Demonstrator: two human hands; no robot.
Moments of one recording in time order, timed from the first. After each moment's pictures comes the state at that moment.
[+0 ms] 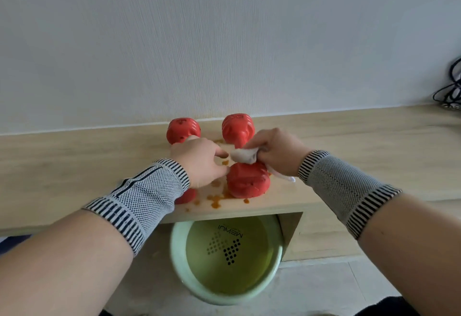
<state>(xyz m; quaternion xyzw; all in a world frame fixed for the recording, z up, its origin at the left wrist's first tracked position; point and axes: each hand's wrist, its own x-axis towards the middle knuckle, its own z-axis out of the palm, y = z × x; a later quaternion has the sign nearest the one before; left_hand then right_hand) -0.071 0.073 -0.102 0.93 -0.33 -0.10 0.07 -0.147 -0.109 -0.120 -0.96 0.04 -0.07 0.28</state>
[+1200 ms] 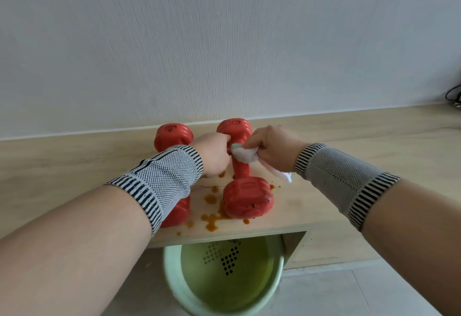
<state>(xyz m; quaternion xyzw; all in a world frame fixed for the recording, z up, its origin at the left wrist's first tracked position) -0.032 0.014 -0.102 0.91 -0.33 -0.20 0.13 -0.100 -0.136 -0.128 -0.97 0.03 -0.03 0.23</state>
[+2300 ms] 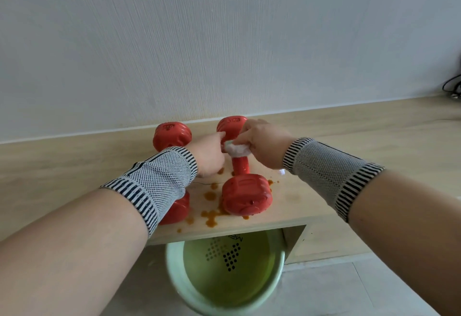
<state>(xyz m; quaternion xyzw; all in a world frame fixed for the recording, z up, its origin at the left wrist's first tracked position) -0.032 0.018 -0.106 0.91 -0.30 -0.23 0.15 -0.097 -0.120 -0.120 -1.00 -0.01 0.00 0.09</state>
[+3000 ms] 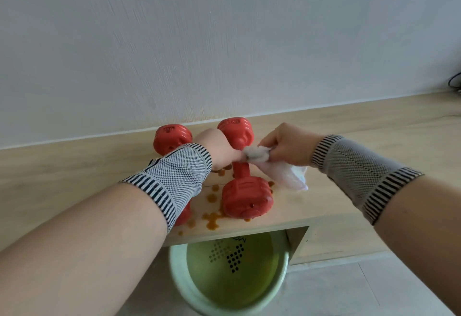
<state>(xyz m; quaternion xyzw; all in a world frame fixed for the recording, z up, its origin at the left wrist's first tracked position) -0.028 0.002 -0.113 0.92 -0.24 -0.23 0.21 -0.119 -0.149 -0.118 -0.94 0.11 0.05 0.31</state>
